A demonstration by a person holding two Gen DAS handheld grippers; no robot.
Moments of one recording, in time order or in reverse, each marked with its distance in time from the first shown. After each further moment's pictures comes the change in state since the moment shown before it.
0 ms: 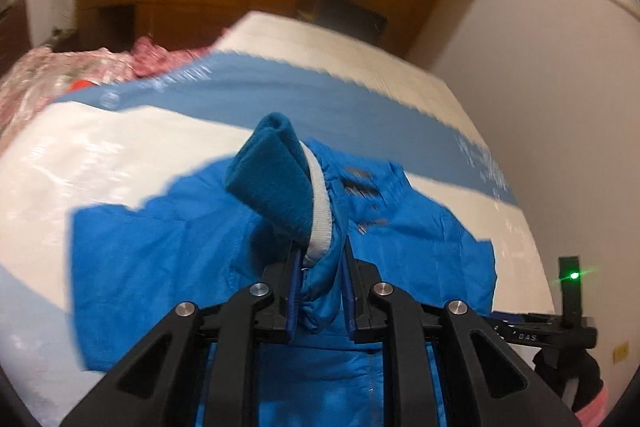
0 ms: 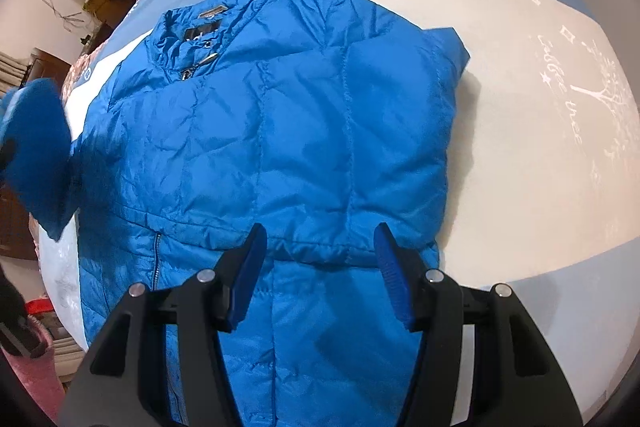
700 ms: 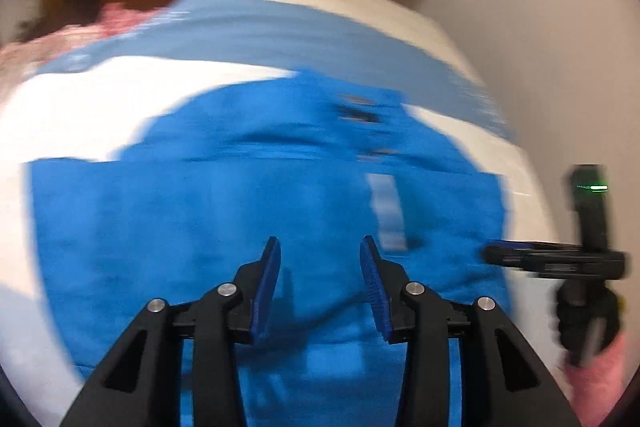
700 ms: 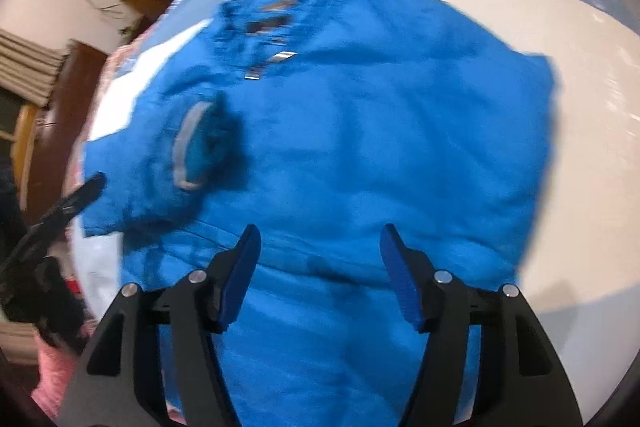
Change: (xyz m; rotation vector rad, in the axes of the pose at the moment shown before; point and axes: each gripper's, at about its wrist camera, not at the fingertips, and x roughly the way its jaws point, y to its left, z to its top) left arm 0.024 0.034 -0.028 0.048 0.185 0.027; right arm 0.014 0.055 0.027 -0.070 0.035 0.219
